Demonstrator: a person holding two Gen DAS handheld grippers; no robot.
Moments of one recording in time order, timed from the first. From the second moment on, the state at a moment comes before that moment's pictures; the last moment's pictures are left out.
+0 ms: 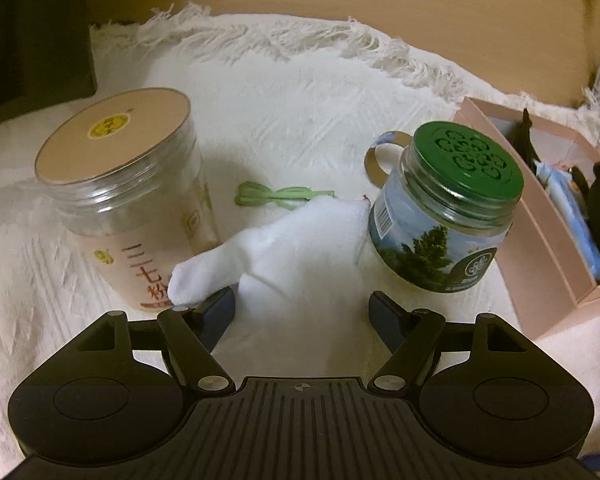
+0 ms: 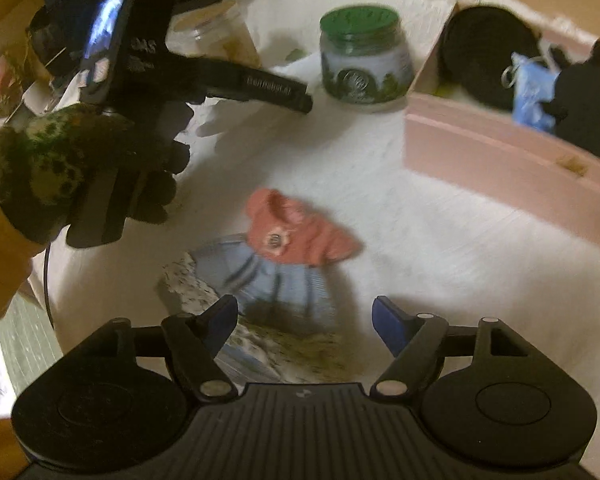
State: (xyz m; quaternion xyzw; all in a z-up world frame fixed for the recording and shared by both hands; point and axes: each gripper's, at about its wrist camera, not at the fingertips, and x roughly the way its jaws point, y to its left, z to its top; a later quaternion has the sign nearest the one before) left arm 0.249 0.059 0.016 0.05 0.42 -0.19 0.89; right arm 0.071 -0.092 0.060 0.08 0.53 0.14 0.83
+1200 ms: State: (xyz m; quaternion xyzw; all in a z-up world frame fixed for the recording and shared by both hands) left arm 0.218 -0.015 0.186 0.01 0.25 -0.33 0.91; right arm 0.091 -0.200 0.248 0.04 0.33 0.04 0.94
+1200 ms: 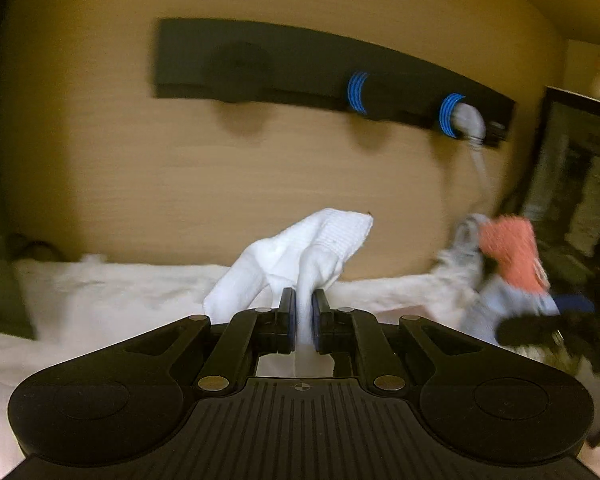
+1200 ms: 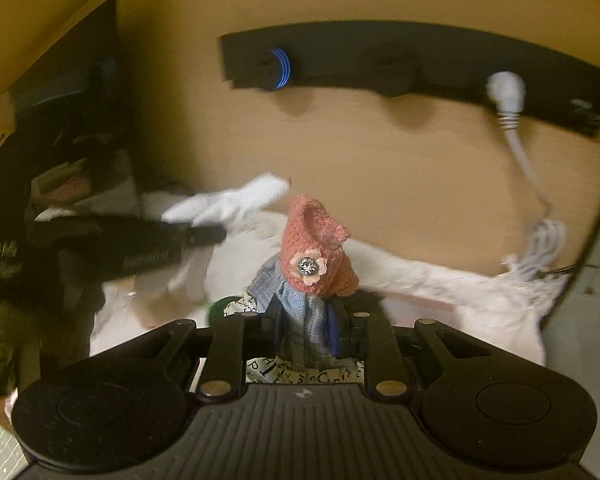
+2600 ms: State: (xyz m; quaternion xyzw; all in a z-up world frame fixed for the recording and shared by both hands) left arm 0.227 -0.071 0.082 -0.01 0.38 -0.40 0.83; right arm 0.238 -0.288 0.081 0.17 0.54 0.00 0.83
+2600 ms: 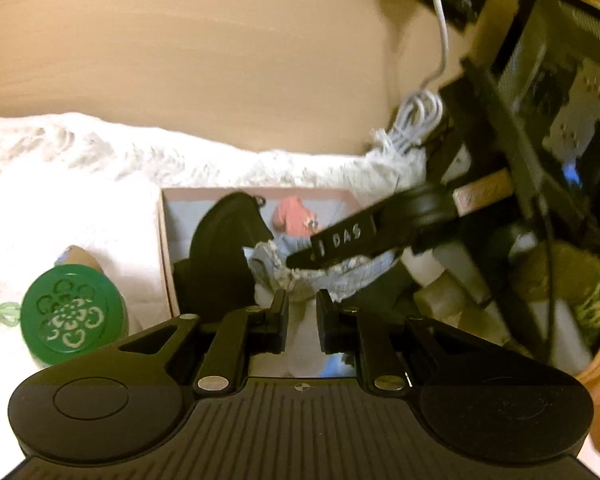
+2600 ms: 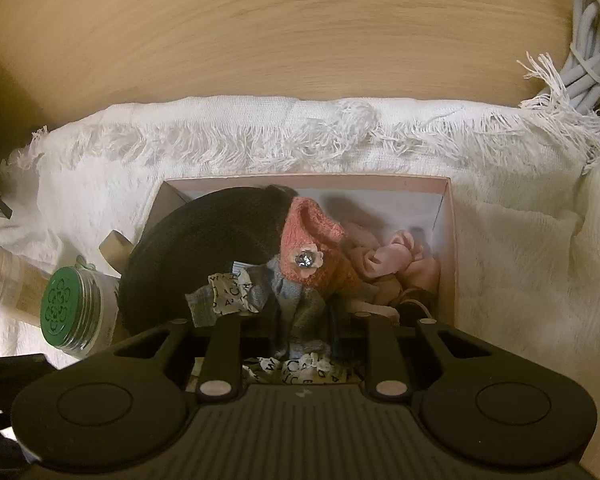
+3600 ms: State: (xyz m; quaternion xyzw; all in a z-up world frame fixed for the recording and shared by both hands) left arm 0.237 -0.100 0.063 0.05 0.43 -0.36 0.83; right arm 0.229 -0.284 0.087 0.17 0.56 -0.03 0.81
